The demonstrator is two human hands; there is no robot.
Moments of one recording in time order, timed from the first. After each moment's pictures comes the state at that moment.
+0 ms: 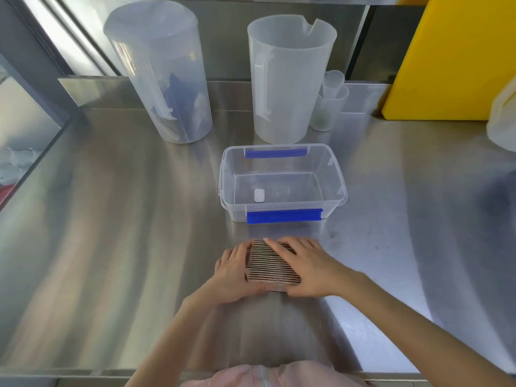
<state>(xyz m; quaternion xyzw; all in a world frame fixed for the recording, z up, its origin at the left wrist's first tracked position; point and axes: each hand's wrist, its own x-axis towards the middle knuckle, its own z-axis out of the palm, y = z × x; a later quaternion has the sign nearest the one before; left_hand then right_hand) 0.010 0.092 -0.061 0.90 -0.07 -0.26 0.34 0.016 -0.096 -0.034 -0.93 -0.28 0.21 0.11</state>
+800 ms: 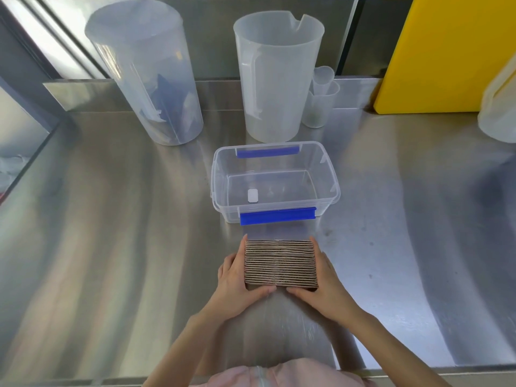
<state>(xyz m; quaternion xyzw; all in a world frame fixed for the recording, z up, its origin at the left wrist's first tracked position) -0.007 0.079 -0.083 0.89 -0.07 -0.19 0.41 -0.026 -0.117 -0.080 -0.89 0.01 0.14 0.43</state>
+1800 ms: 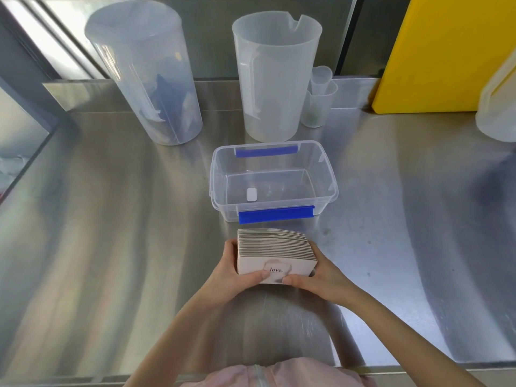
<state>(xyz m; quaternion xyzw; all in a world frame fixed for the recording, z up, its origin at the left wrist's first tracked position) 0.000 0.086 -0.052 0.76 0.01 -0.24 0.61 -0.012 -0.117 -0.053 -0.81 0.03 0.23 0.55</state>
